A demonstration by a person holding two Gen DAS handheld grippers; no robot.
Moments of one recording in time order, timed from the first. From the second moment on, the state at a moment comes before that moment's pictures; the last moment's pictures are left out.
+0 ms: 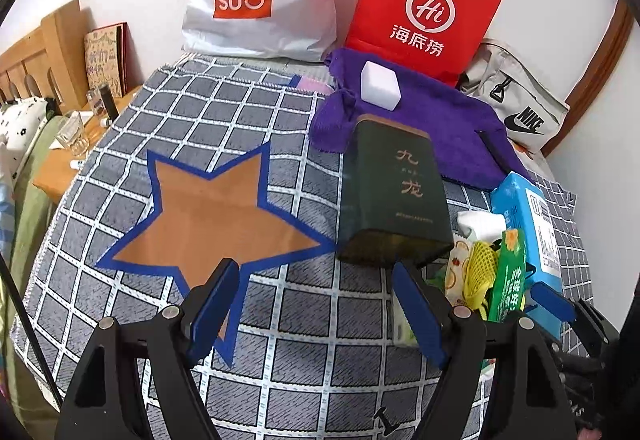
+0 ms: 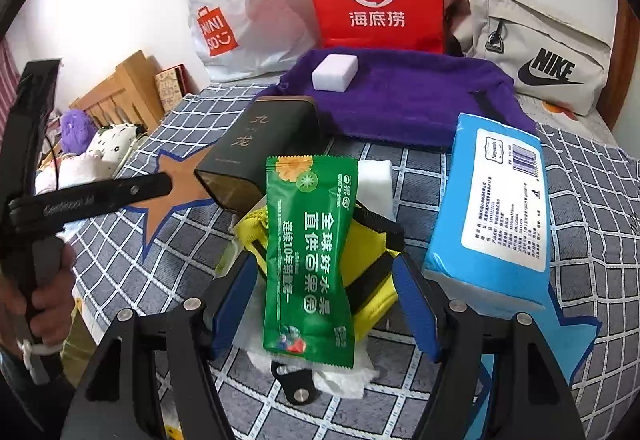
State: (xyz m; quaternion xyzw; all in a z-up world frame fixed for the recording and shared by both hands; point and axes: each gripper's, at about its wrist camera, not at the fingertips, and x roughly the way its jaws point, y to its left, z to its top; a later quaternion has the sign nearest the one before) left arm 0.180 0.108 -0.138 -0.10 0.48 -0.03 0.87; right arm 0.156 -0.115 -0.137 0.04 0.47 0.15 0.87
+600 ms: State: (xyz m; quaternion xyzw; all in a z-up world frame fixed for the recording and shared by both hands) left arm 0.166 0.119 -0.148 -0.12 0.49 -0.03 0.86; right arm 0.149 -0.104 -0.133 0.02 0.45 0.17 0.88
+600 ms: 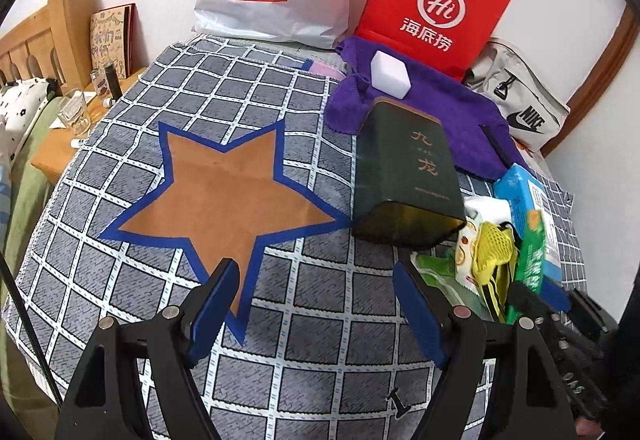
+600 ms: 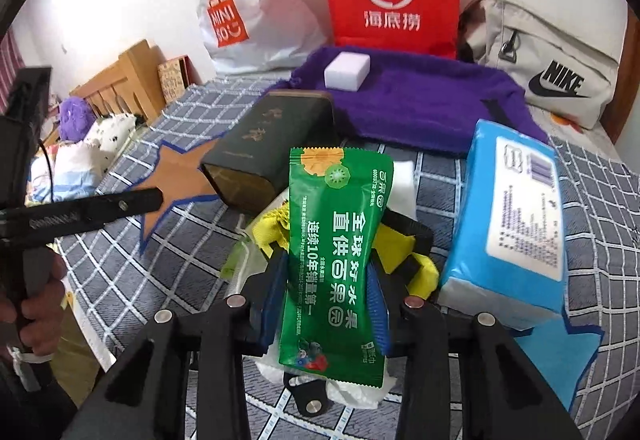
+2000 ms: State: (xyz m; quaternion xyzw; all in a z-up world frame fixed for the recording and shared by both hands) left arm 0.187 -0.016 -0.159 -0.02 0.48 -0.17 0.86; right arm 0.100 -0.221 -0.194 0.06 0.50 0.16 0.85
